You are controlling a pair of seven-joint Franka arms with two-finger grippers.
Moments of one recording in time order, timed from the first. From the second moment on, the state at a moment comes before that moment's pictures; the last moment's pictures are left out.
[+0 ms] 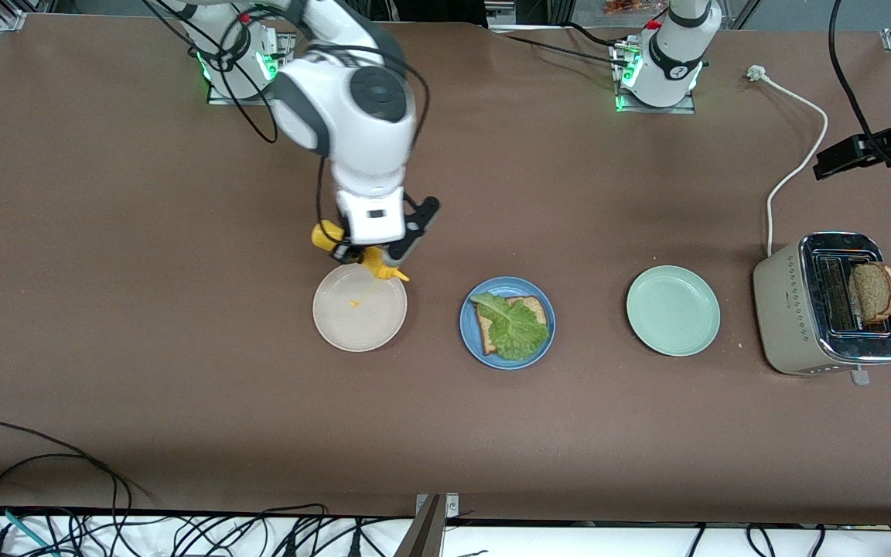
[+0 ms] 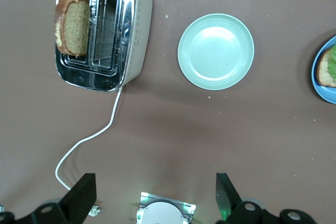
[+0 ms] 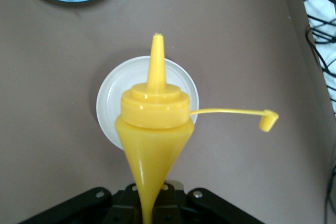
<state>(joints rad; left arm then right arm) 0.05 0.05 -0.02 -1.49 0.06 1.34 -0.16 0.34 0.49 0.43 -1.41 -0.47 1.82 -0.18</state>
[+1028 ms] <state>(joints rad) 0.15 0.17 -0.02 -1.49 0.18 1.44 0.02 -0.11 0.33 0.08 -1.51 0.47 1.69 -1.39</state>
